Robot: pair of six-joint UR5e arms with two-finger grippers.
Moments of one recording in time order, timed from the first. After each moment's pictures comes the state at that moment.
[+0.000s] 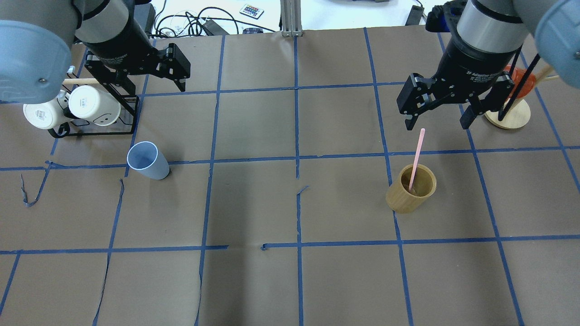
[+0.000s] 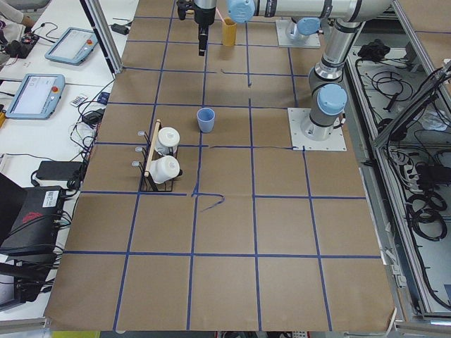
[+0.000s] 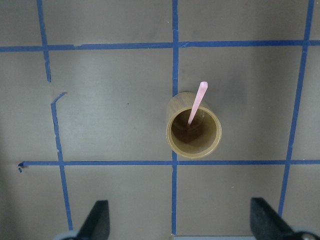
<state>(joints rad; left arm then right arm) -1.58 -1.61 -1.54 -1.44 1.59 -0.06 1.55 -1.62 1.58 -1.41 -1.54 -0.01</state>
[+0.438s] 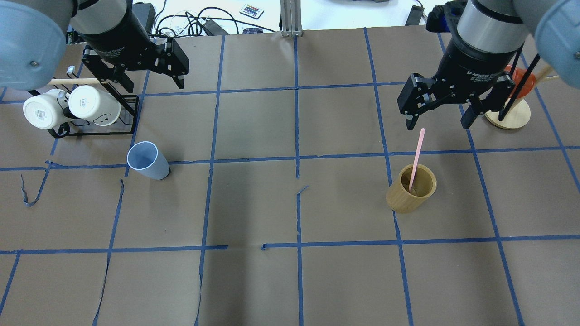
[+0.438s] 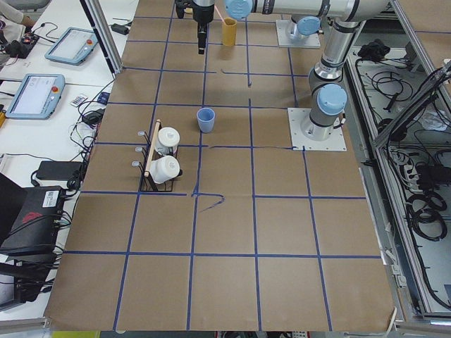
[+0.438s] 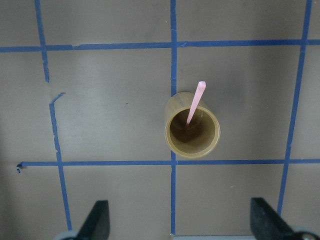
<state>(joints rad) -1.58 -1.63 -1.50 -1.49 1.59 -0.06 1.55 -1.62 1.58 -1.41 -1.55 -0.01</state>
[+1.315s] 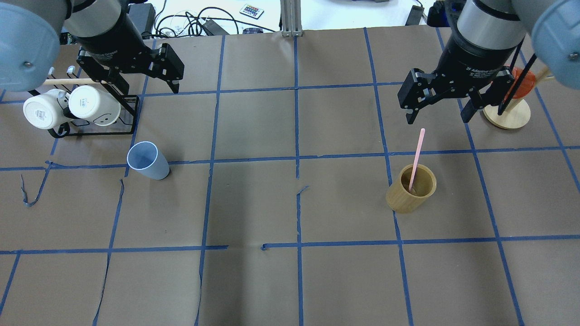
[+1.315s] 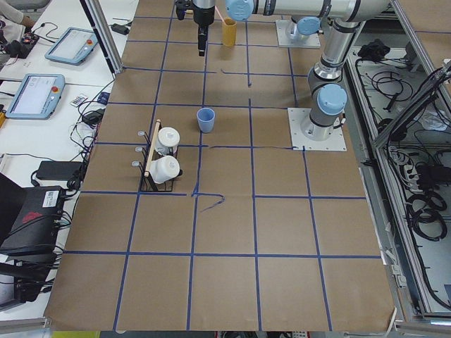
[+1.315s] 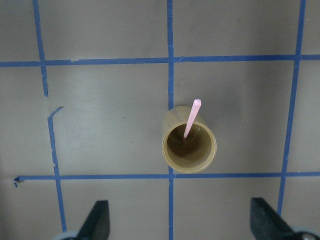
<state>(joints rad) -1.53 -1.62 -1.52 -1.50 1.59 0.07 1.55 -1.61 1.59 -1.49 -1.55 -0.01</state>
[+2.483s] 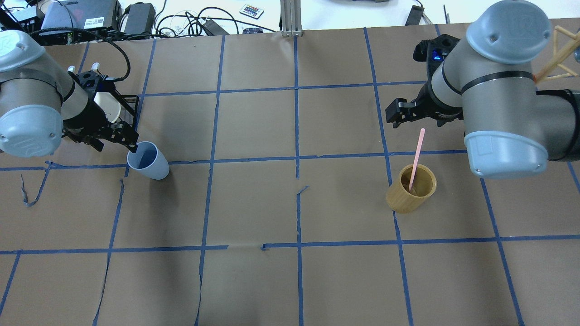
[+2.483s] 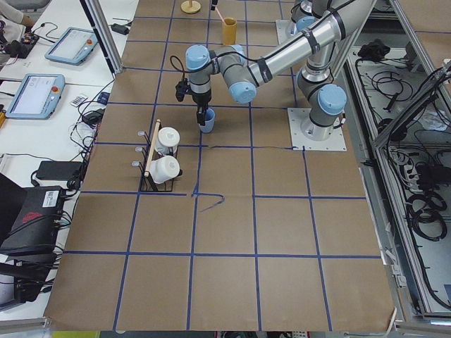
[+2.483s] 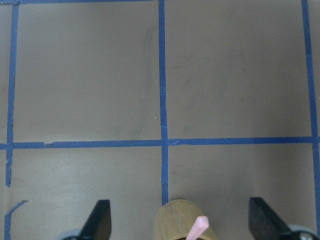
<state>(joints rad) -1.22 -1.76 -1.87 -1.12 1.58 0.43 1.54 -1.61 1.96 -2.15 -1.56 -0.02</state>
